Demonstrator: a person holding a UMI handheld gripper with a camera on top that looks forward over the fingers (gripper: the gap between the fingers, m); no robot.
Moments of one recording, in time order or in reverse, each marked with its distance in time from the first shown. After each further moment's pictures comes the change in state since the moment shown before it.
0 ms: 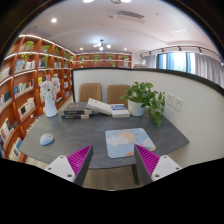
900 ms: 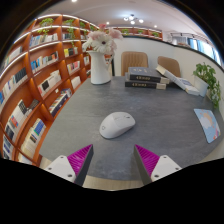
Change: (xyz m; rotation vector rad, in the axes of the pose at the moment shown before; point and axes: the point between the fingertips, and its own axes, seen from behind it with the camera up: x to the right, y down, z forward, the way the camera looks) arm -0.402 0.120 0.142 -0.283 -0.281 -0.059
